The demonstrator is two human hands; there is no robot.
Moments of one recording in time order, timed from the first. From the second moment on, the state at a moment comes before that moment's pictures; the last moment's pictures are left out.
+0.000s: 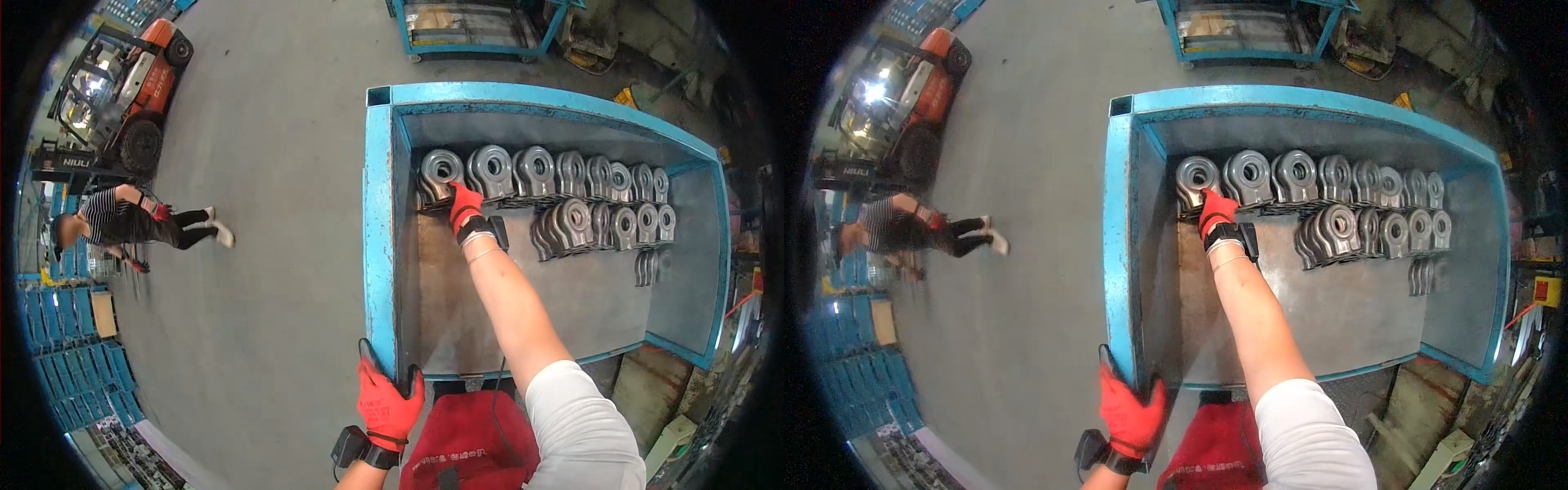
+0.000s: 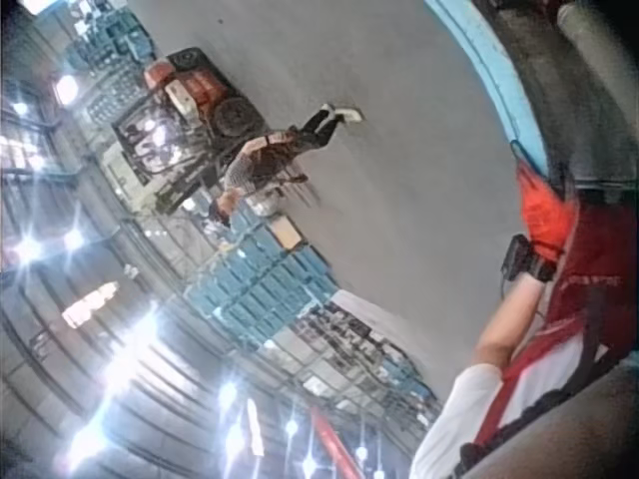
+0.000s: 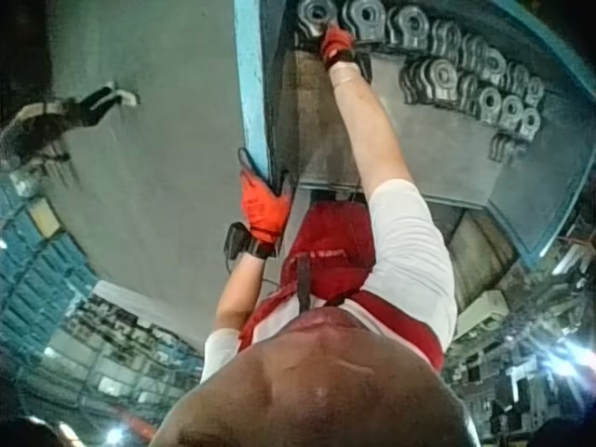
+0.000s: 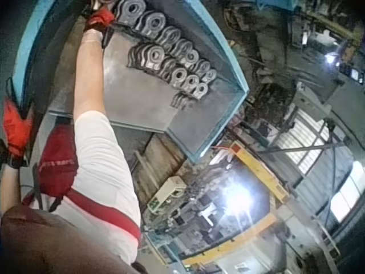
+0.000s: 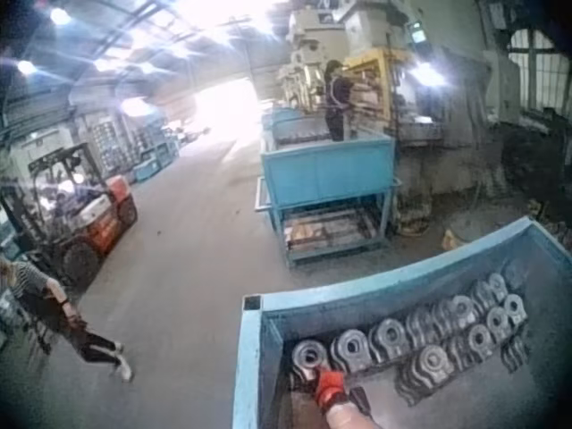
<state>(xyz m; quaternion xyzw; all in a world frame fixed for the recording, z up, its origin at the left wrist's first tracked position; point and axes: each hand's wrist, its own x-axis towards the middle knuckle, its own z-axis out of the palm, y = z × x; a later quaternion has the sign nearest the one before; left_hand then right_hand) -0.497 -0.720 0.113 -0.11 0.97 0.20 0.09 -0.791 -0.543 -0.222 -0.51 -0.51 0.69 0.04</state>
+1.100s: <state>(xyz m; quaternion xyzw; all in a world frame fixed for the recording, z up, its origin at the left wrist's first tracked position) -0.492 -0.724 0.096 -0.07 0.97 0.24 0.02 -0.446 -0.429 -0.154 0.12 -0.92 0.36 0.05</state>
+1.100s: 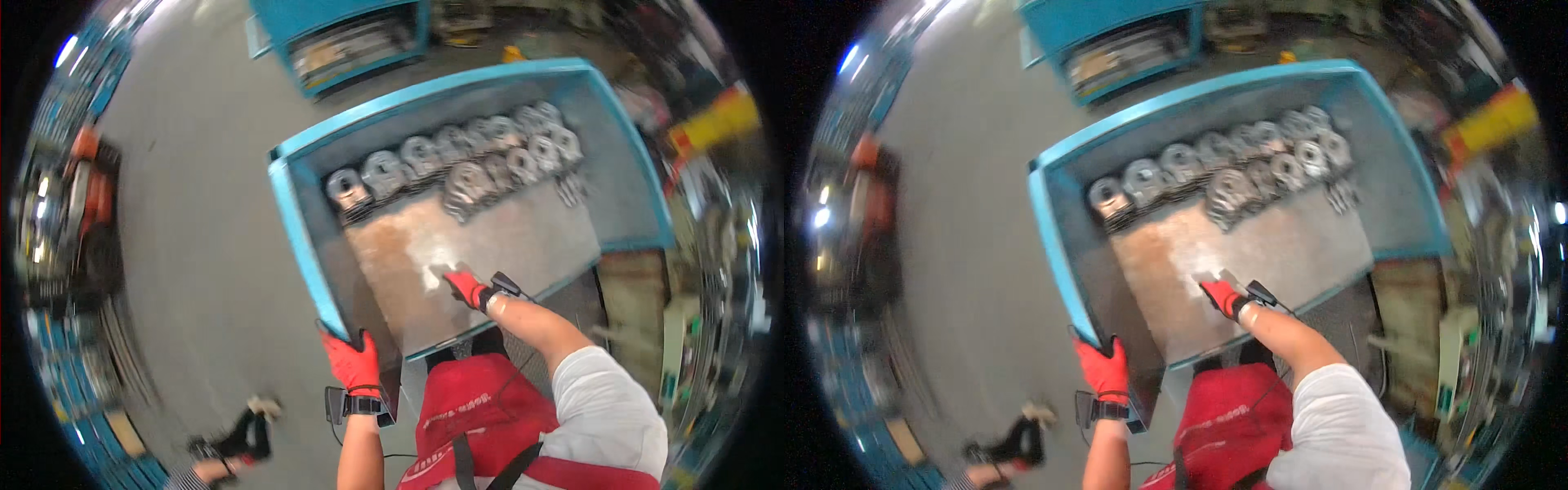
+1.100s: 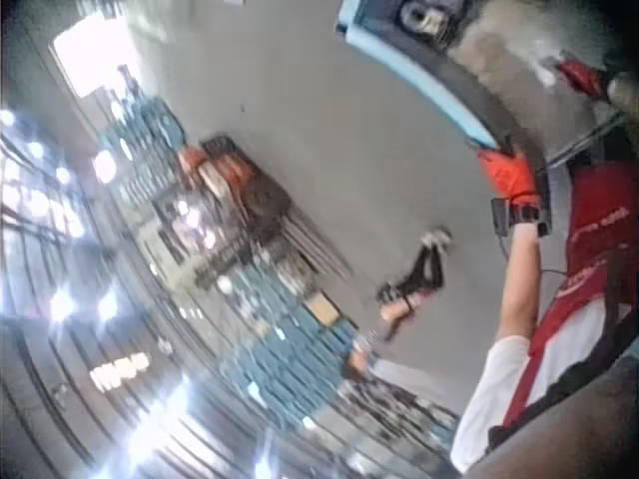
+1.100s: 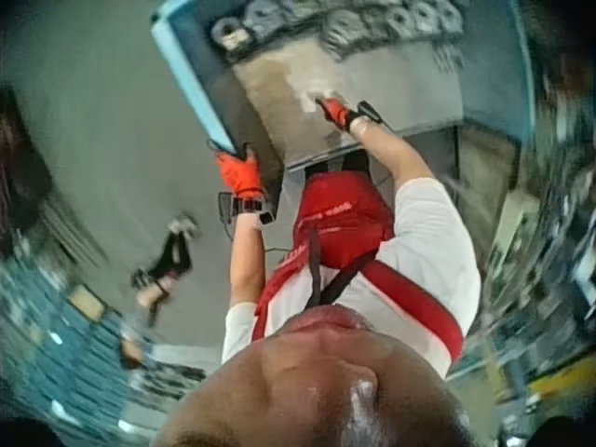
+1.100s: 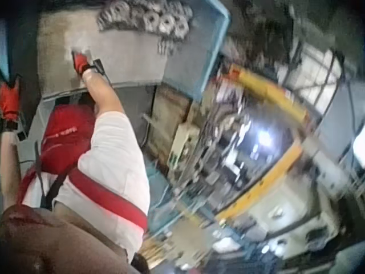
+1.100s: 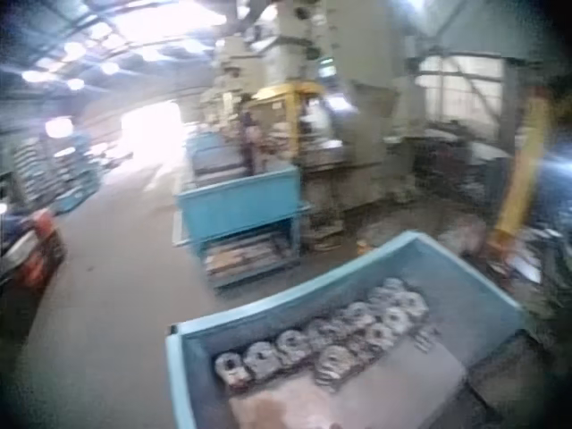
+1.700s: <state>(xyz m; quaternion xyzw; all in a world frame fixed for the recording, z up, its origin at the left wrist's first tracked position) -0.403 -0.617 0.089 0.20 0.93 0.30 0.02 -0.023 -0.377 0.031 -0.58 -0.49 0.65 -0.01</state>
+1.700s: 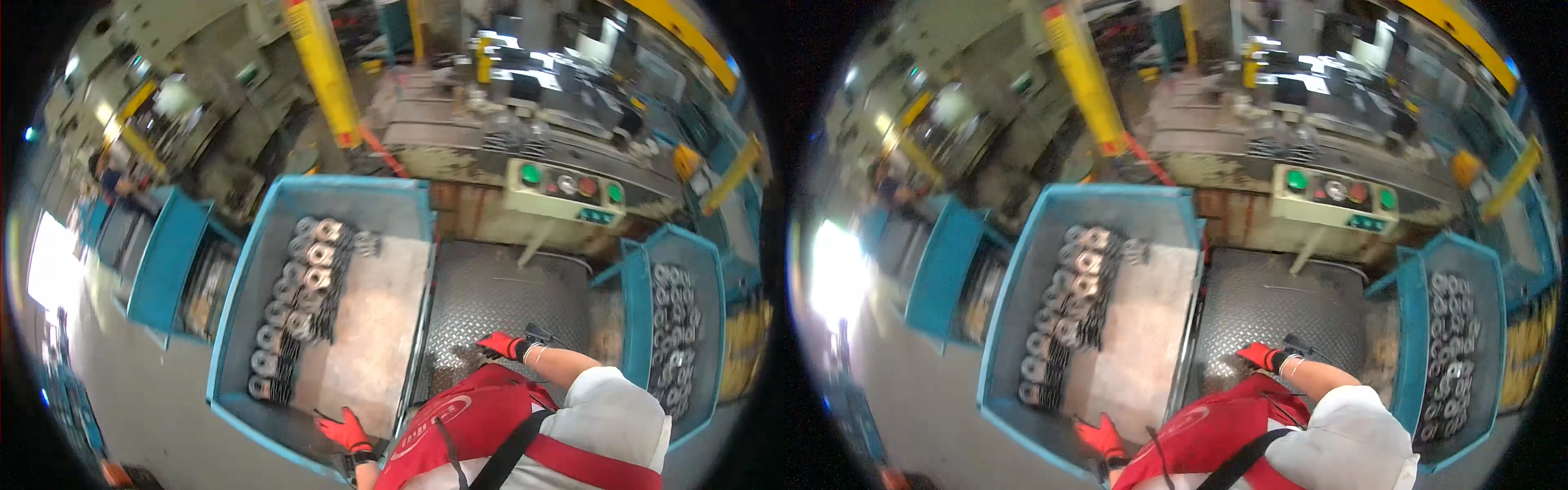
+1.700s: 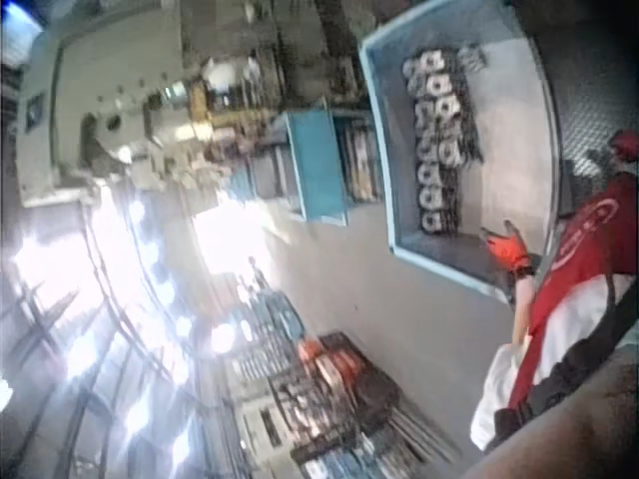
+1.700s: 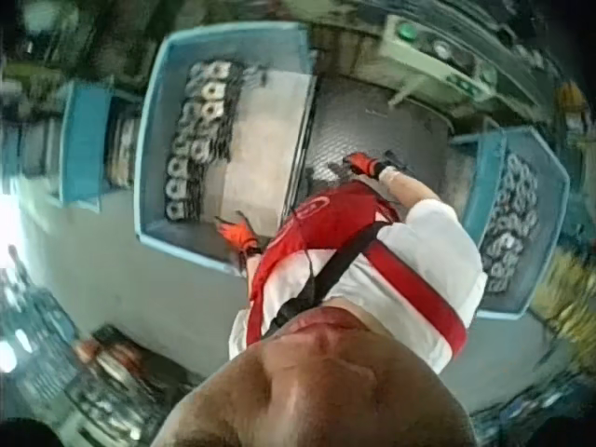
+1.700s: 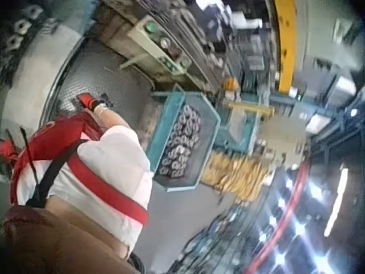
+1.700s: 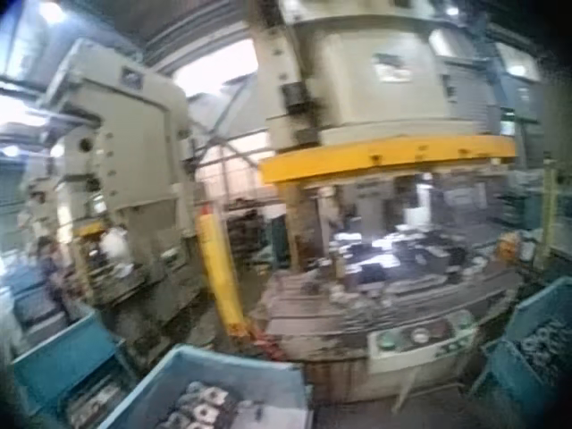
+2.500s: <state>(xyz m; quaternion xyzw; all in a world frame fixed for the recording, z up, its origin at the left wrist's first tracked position) -0.049 -0.212 0.124 0.48 0.52 0.31 0.64 0.214 -0.358 0.054 -0.58 -0.47 0.55 0.38</state>
